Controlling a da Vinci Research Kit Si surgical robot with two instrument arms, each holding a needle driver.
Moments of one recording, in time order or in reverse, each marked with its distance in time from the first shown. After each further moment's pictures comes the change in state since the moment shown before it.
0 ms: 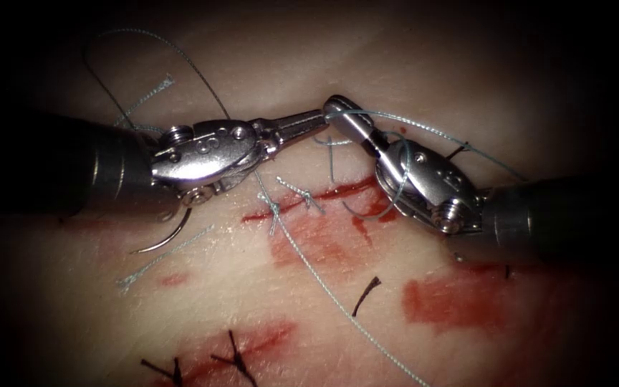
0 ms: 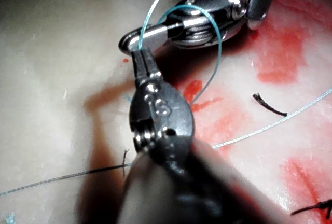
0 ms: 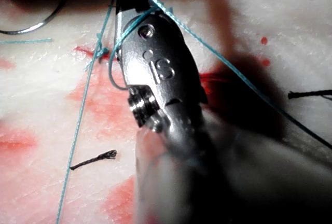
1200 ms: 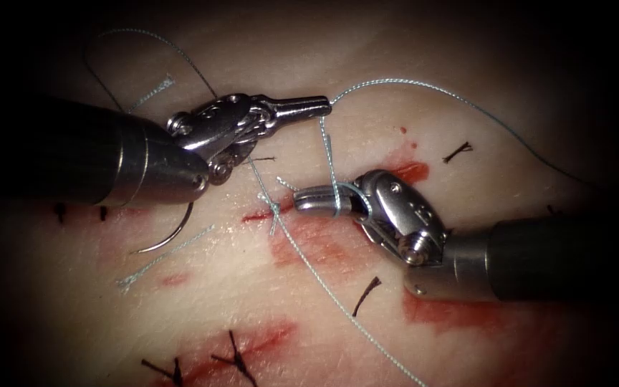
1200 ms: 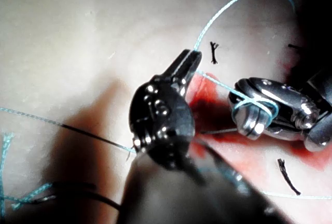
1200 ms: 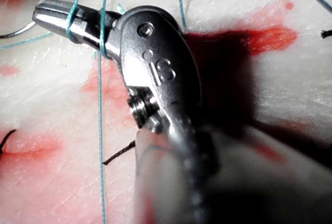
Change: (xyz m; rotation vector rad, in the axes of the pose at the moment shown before) right arm -0.004 -0.002 0.000 0.706 0.209 0.028; left arm -0.002 -0.006 0.001 -0.186 0.149 -0.349
